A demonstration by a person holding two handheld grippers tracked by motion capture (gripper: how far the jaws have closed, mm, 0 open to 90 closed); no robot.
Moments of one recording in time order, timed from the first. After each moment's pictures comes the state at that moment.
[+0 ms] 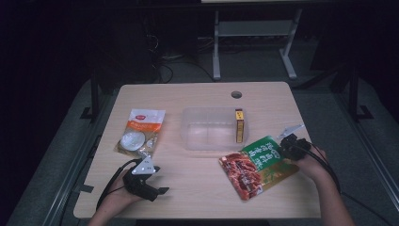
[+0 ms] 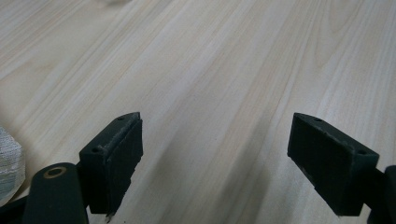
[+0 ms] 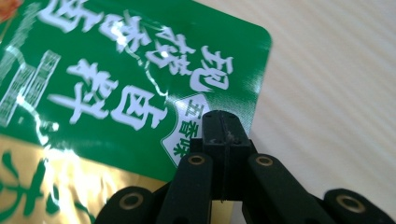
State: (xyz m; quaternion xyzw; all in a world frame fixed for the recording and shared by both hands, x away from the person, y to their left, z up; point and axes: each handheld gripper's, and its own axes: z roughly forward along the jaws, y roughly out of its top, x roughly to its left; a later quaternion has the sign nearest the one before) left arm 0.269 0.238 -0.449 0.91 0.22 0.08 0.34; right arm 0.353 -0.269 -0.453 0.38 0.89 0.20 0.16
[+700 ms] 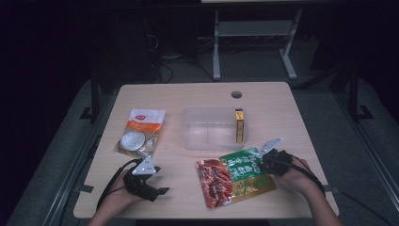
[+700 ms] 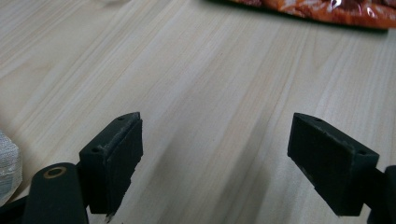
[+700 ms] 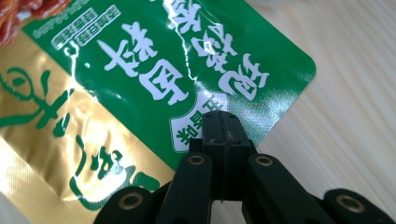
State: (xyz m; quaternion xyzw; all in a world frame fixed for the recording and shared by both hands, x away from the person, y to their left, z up) left arm 0.269 0.237 -0.450 0.91 0.22 0.08 0.34; right arm 0.313 -0.206 -0.450 0.29 0.92 0.22 0.11
